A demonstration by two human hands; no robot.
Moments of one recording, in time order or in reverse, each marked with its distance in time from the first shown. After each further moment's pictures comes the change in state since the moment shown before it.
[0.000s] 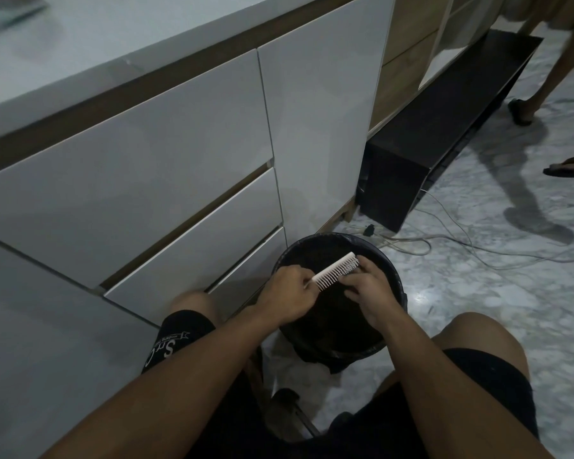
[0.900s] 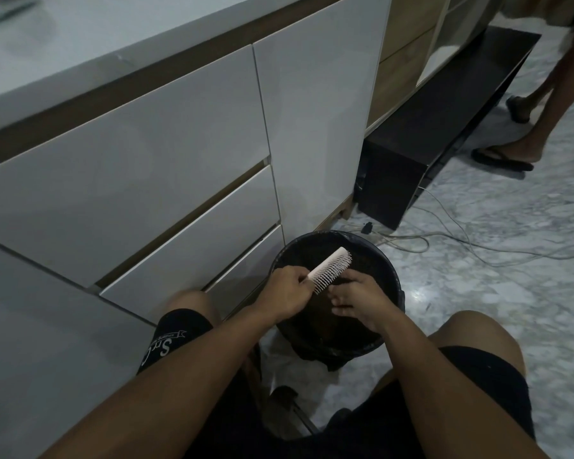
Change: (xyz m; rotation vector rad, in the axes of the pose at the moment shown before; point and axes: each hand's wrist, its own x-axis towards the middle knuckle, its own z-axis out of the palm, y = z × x) left_hand 0.002 -0.001 0.006 -0.178 -0.035 -0.148; right_hand -0.009 0.003 0.001 -0.159 -0.145 0.103
